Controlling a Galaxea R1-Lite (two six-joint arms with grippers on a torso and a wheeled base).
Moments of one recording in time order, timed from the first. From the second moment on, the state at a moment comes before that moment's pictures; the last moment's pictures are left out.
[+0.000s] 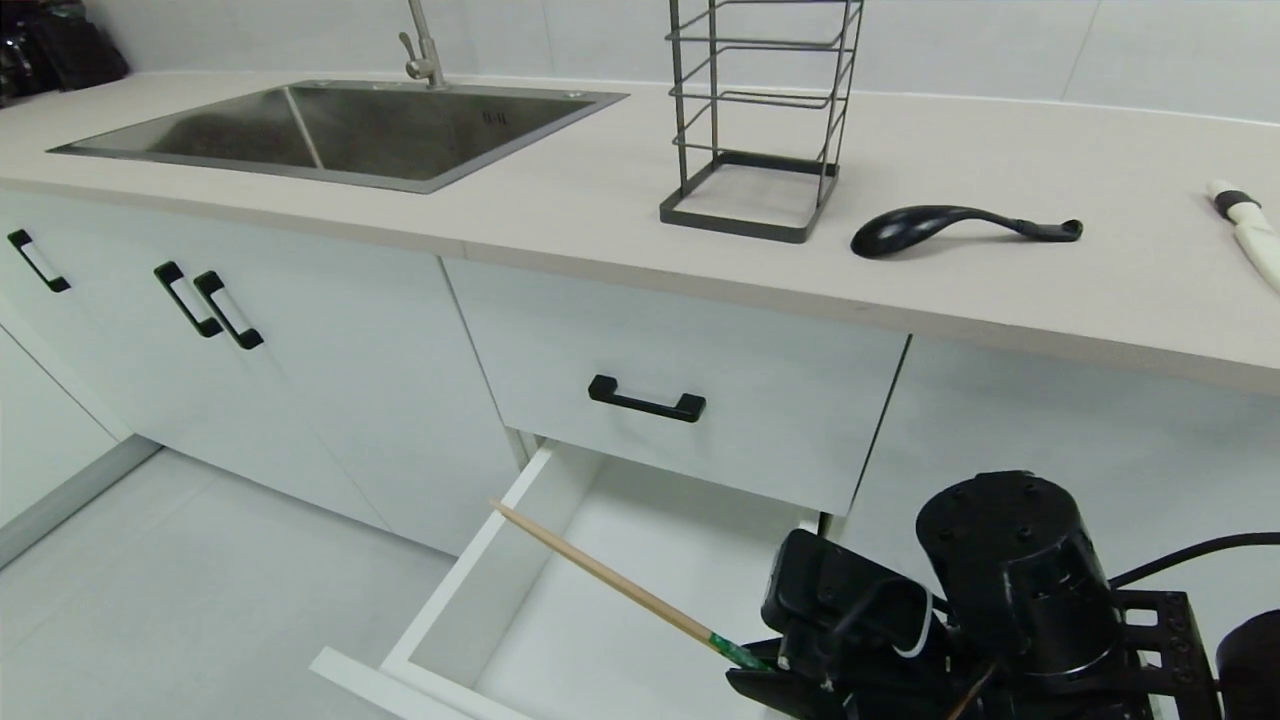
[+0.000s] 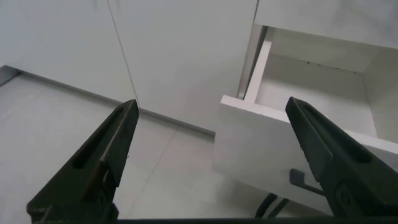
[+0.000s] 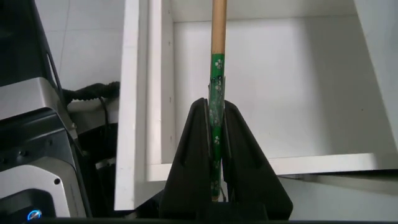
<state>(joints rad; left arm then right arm) 0.00 0.00 0.00 0.00 0.03 -0.04 0.95 1.67 -0.66 -0.48 0.11 -0.25</state>
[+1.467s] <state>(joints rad) 0.00 0.00 0.00 0.00 0.03 -0.04 1.05 1.90 -0.90 -0.37 -0.26 0.03</state>
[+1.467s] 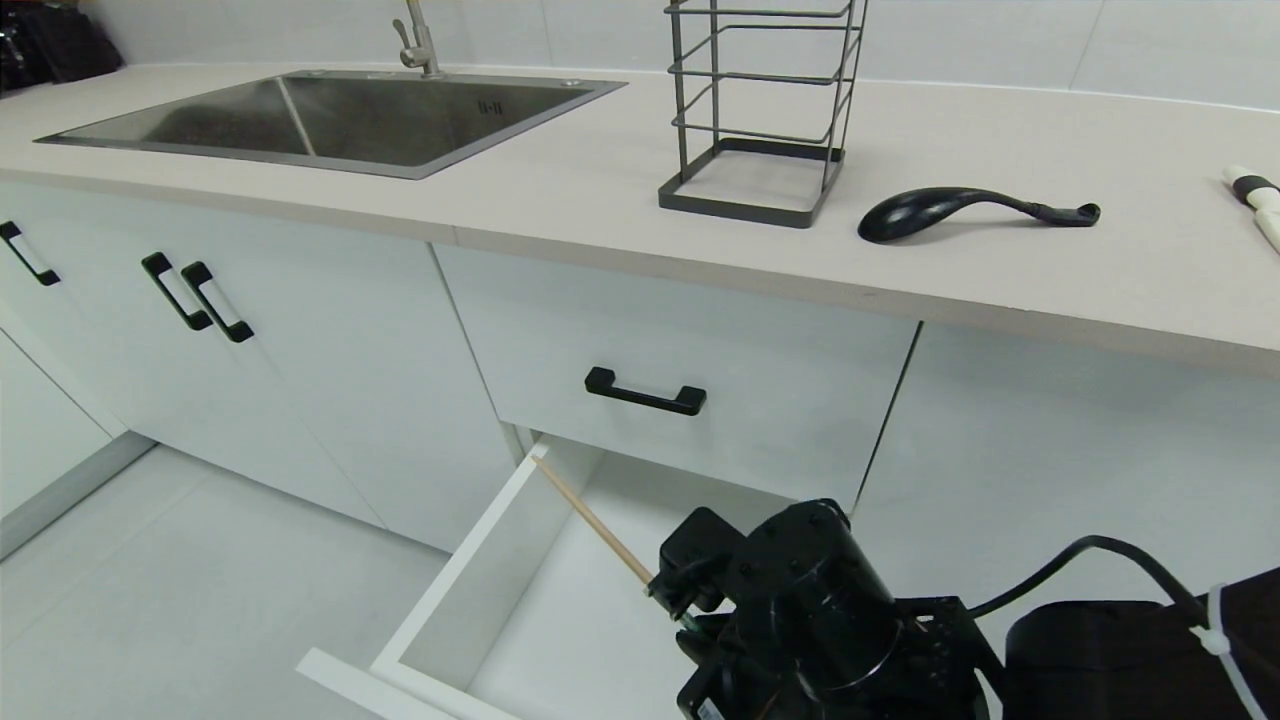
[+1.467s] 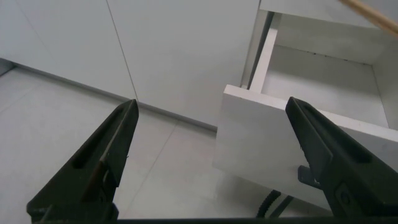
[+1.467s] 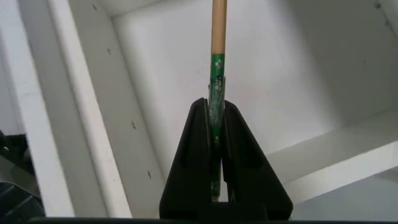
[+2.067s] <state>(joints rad) 0.00 0.00 0.00 0.00 0.03 -0.04 1.04 2.04 -1.07 -0.20 -0.32 0.11</state>
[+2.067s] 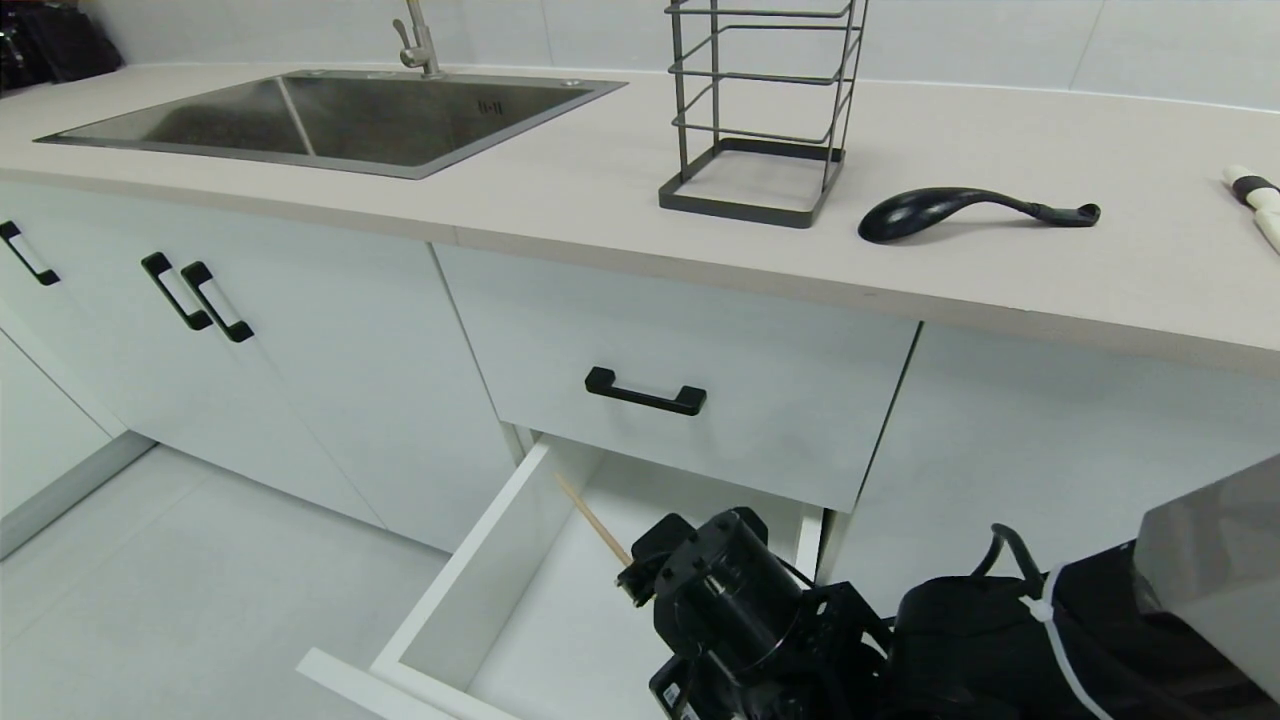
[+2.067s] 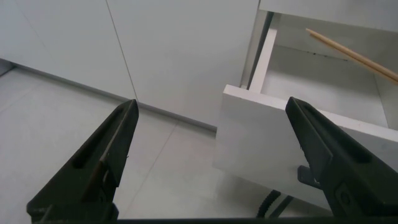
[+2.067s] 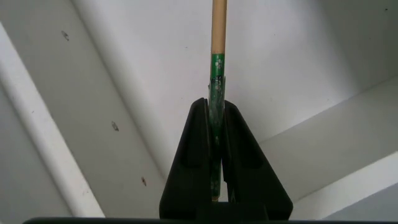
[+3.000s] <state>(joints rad) 0.00 0.00 0.00 0.00 0.03 -0.04 0.97 2.31 -1.34 -0.11 -0.41 0.12</state>
